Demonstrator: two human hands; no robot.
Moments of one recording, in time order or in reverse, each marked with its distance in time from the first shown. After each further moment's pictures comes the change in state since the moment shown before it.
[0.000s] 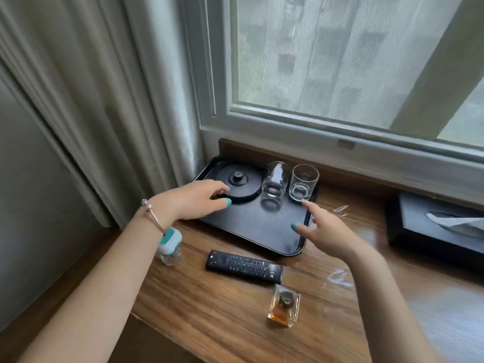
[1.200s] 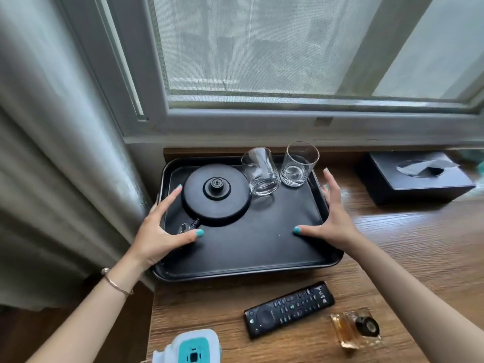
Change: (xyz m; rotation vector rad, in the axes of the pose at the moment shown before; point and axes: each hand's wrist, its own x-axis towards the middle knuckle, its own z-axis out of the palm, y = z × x) left_hand 0.160 -0.170 0.037 -0.723 0.072 0.330; right_hand 0.052 -0.009 0.048 0.398 0.508 0.273
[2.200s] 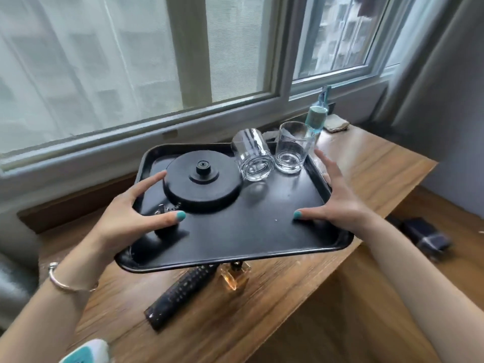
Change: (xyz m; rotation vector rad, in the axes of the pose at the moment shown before) left_hand -0.030 0.209 0.114 0.005 -0.394 0.293; right_hand -0.222 0.012 -0.173 0.044 0.484 -0.005
